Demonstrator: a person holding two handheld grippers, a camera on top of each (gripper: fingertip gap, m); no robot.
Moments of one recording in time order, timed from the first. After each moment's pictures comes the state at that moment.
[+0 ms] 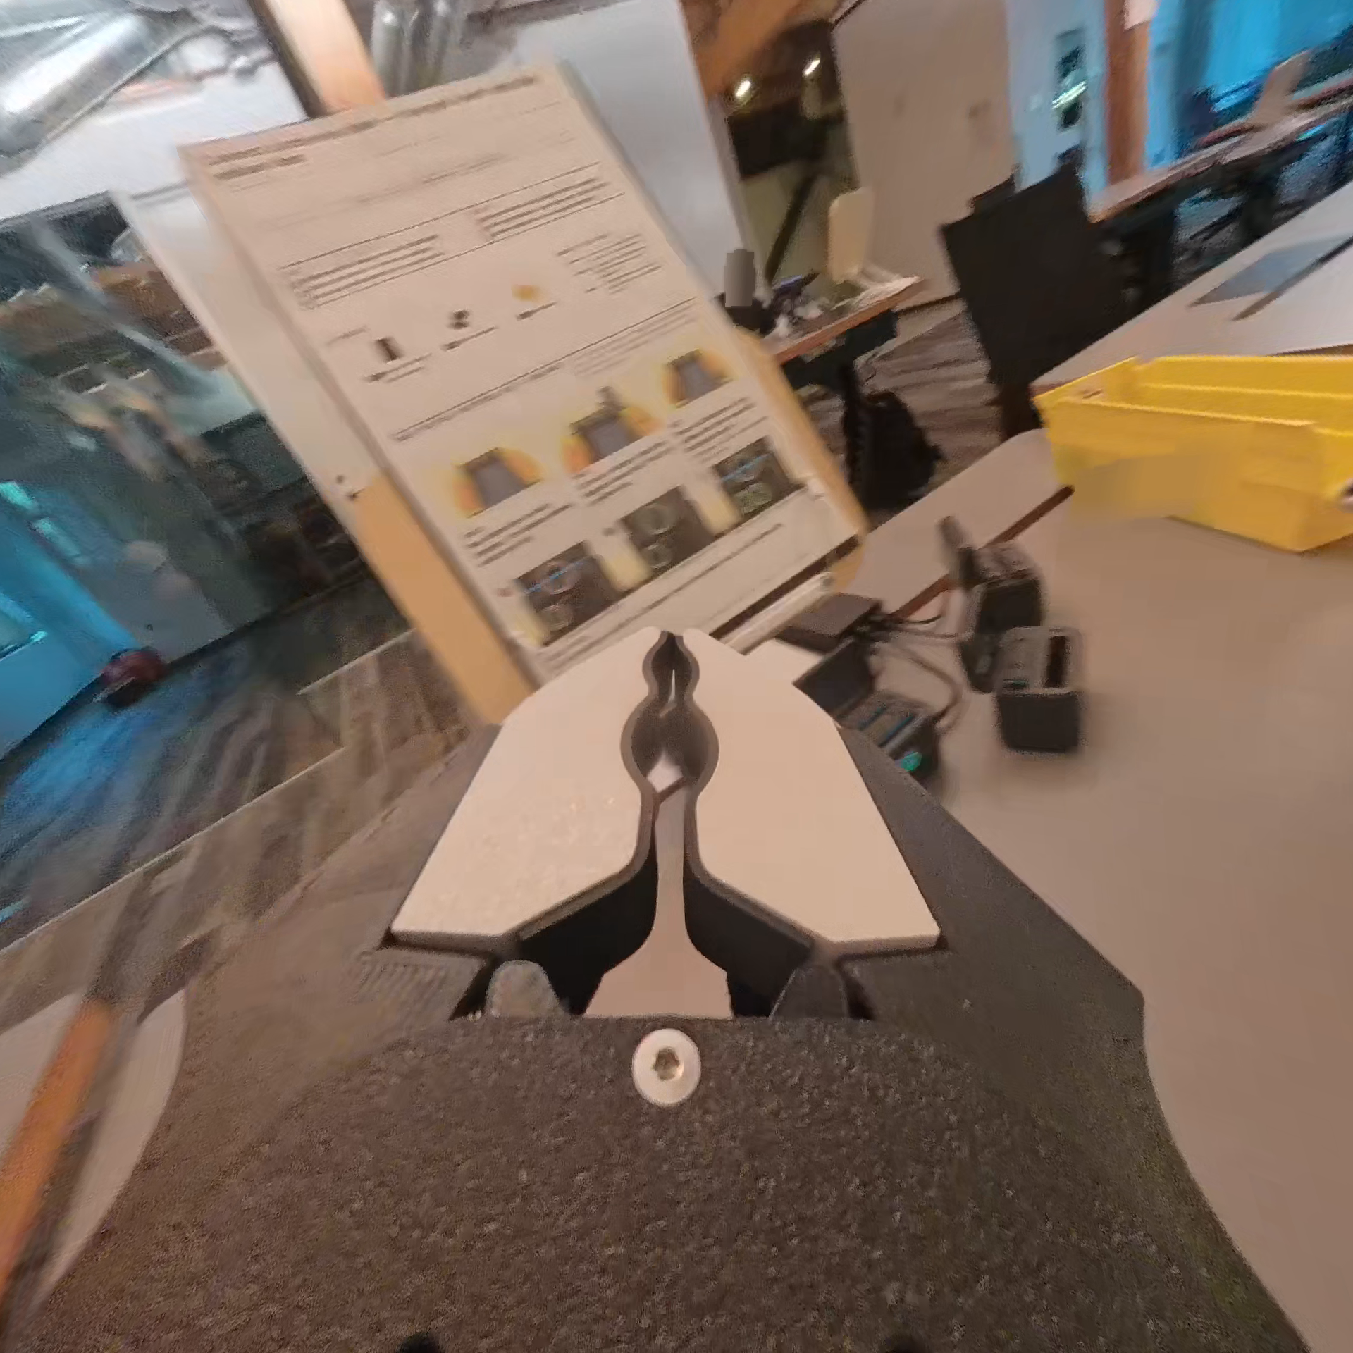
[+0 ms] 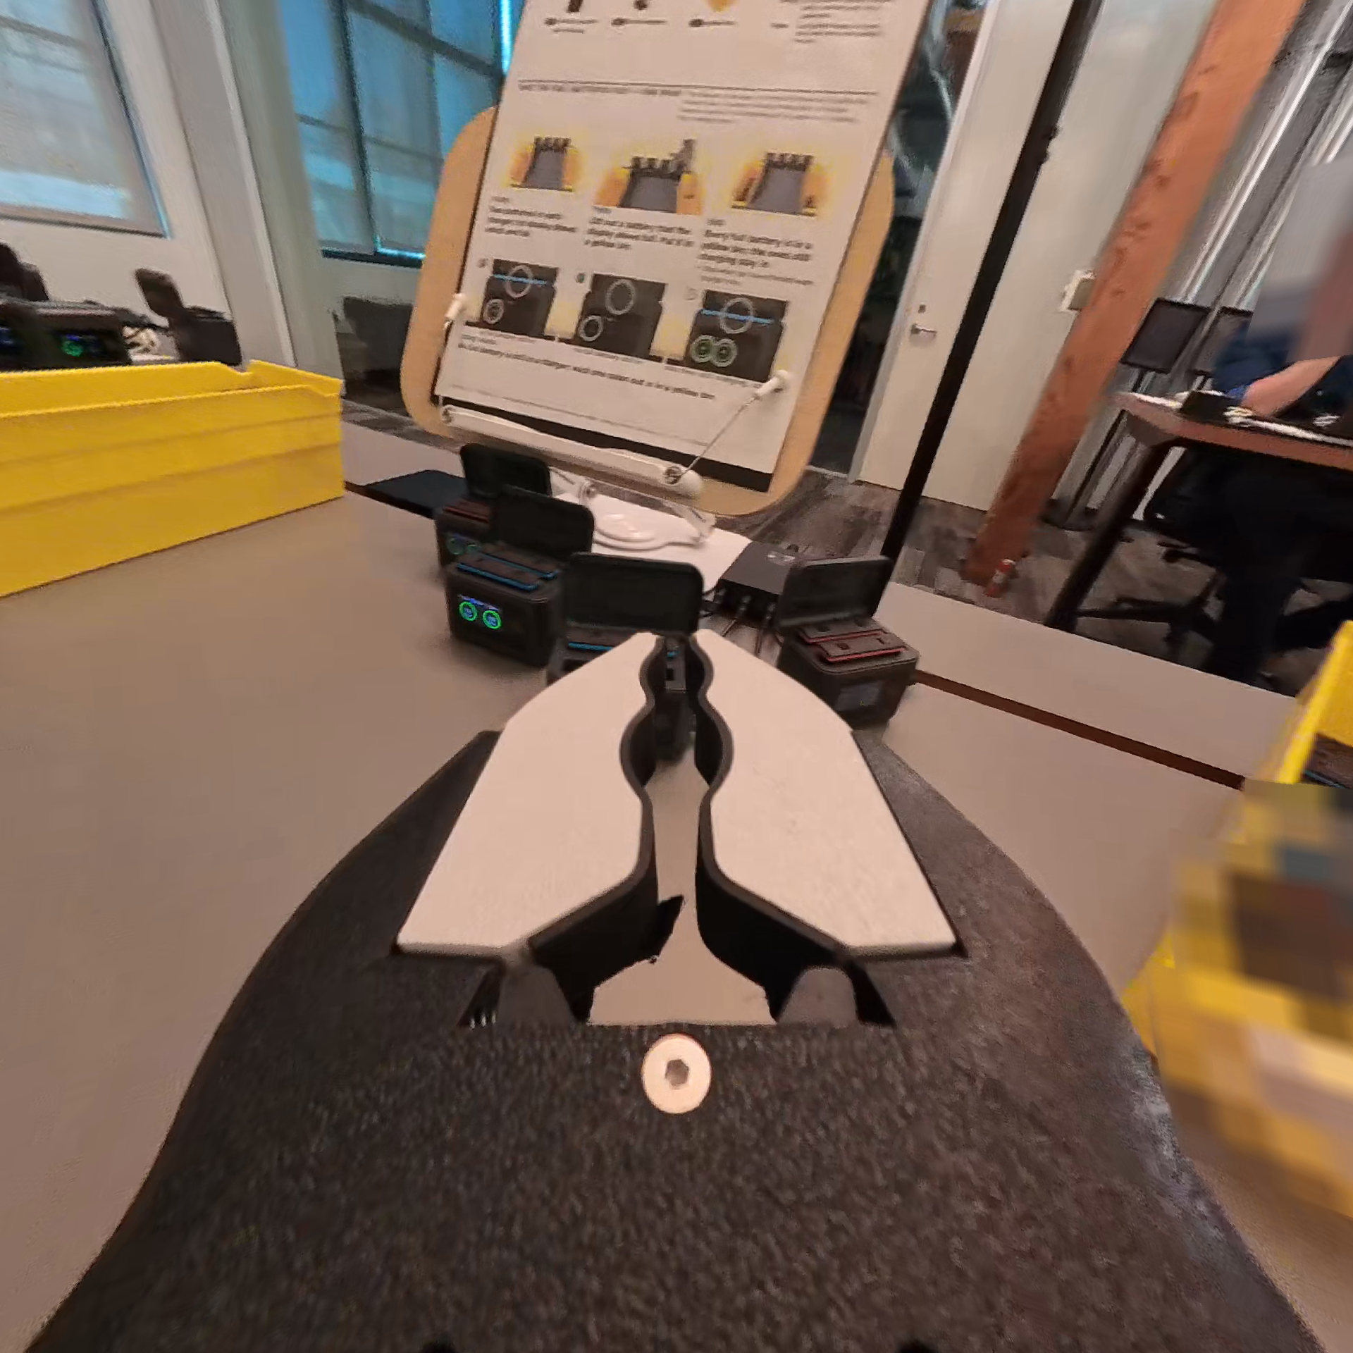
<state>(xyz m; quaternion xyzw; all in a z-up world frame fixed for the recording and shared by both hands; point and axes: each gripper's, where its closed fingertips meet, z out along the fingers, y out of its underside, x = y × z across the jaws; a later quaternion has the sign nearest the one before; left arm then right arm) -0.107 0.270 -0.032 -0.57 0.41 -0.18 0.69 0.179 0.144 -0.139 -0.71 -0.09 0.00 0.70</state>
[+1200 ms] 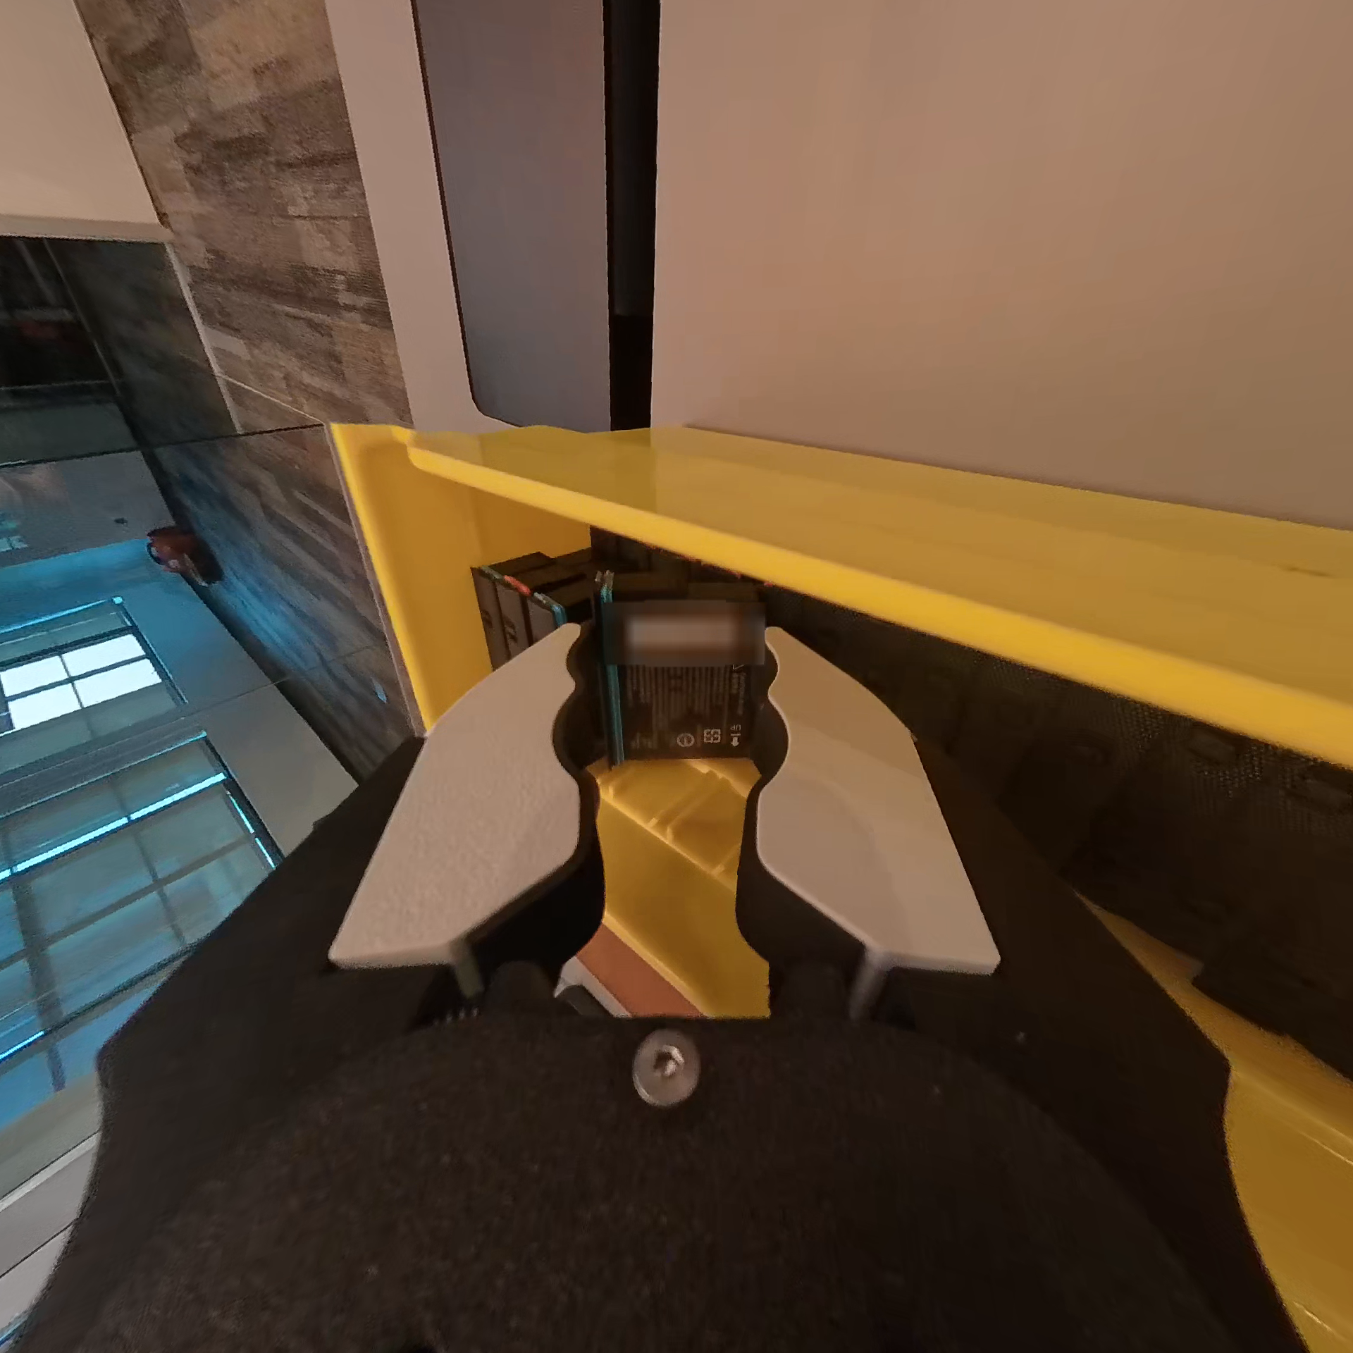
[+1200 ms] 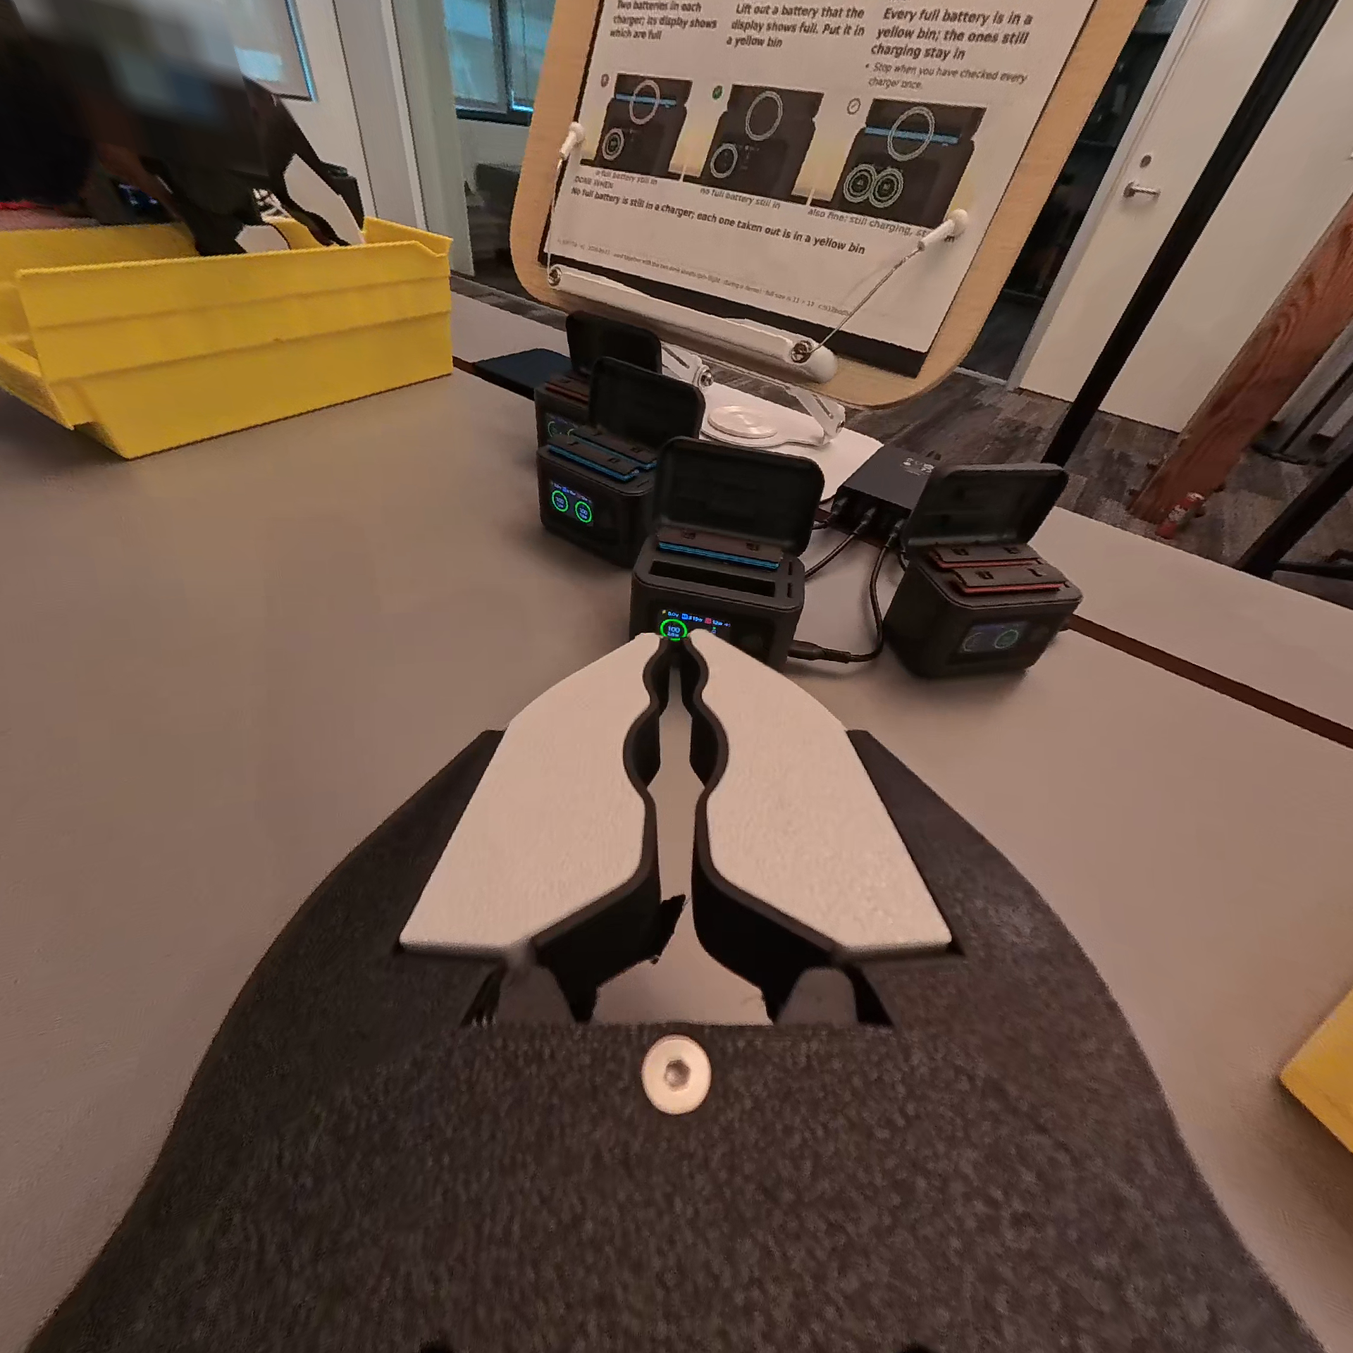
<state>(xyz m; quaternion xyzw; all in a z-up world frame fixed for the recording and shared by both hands) -0.223 0.486 -0.221 -0.57 0.73 0.22 0.28 0.160 0.151 -0.179 -0.75 -0.16 0.06 0.63</state>
